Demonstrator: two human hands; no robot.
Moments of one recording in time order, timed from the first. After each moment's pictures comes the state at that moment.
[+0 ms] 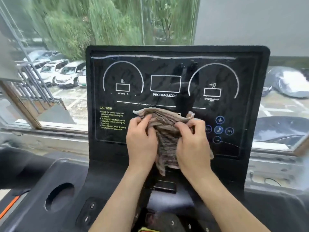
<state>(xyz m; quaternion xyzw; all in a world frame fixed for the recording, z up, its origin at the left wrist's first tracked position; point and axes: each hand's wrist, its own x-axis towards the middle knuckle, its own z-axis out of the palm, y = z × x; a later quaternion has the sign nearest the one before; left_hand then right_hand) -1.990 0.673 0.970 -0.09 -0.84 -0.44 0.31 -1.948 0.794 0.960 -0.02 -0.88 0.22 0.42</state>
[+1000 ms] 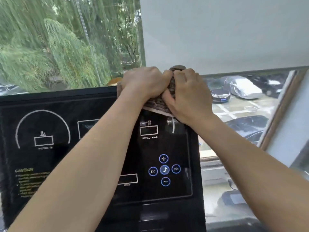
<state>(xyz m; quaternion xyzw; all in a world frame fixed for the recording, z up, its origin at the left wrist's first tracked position) -2.089 0.874 1.175 -0.25 -0.95 -0.07 0.20 -2.030 0.980 1.109 -0.09 -0.88 0.01 0.47</state>
